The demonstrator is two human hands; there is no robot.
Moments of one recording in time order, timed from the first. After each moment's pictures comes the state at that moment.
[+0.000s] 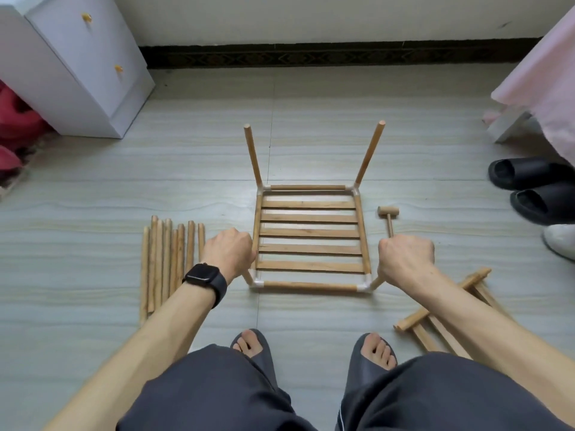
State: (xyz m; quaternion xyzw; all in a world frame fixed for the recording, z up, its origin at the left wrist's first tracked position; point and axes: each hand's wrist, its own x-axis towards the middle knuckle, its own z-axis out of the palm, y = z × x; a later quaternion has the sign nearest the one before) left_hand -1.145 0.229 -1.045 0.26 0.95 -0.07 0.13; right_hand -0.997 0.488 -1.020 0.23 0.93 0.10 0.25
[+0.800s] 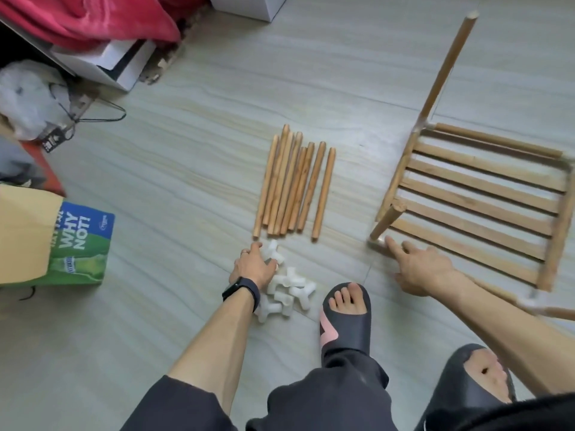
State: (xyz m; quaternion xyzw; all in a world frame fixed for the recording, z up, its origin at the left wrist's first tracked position) left_hand -1.082 -0.001 -1.193 -0.24 0.91 0.14 0.32; right_hand -1.083 0.334 -1.198 -0.05 0.91 0.01 0.41
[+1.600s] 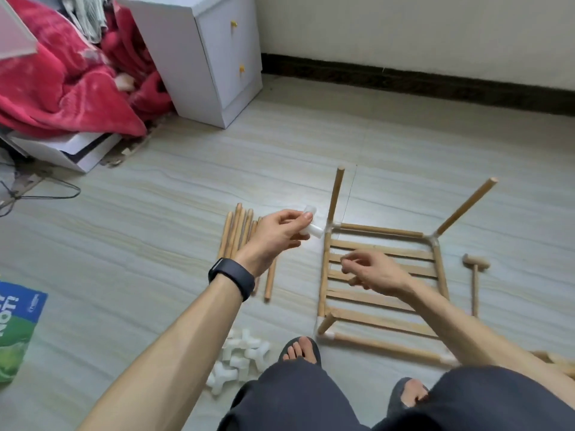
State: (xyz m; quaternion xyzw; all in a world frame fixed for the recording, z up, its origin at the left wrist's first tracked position) left_hand -1.158 0.135 -0.998 -0.03 0.70 0.67 0.25; right_hand -1.095 0.364 -1.052 0.09 0.85 -0.45 0.25
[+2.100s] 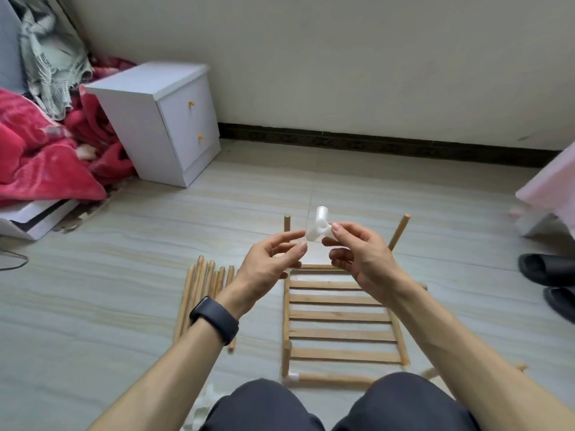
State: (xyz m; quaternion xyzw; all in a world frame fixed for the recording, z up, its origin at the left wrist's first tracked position) left_hand -1.120 0.193 -0.927 0.14 0.73 0.64 0.21; right_hand -1.068 0.389 -0.915 0.13 0.61 -0.78 -0.01
